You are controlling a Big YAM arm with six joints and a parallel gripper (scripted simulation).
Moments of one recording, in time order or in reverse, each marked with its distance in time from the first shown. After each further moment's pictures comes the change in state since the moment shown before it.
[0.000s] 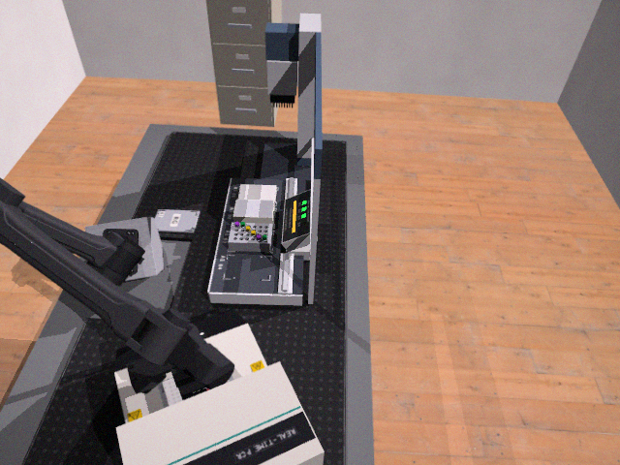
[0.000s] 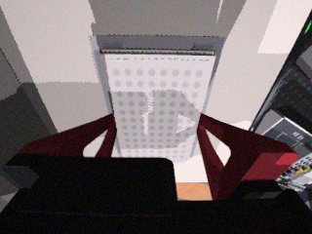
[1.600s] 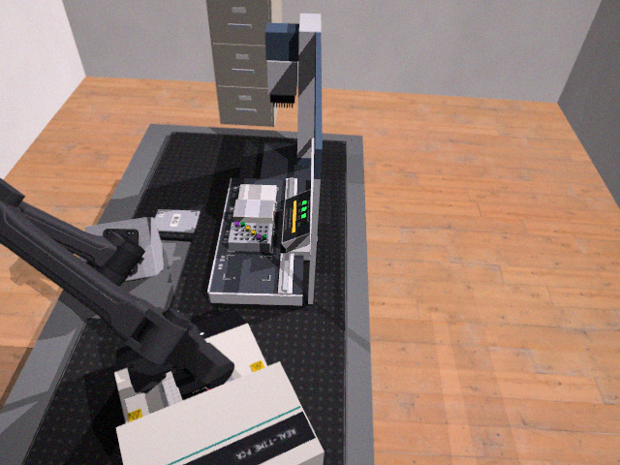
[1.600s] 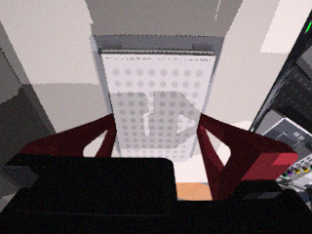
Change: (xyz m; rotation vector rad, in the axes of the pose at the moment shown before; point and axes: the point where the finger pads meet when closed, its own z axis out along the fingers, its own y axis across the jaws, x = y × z) arm 0.000 0.000 0.000 -0.003 -0.001 0.001
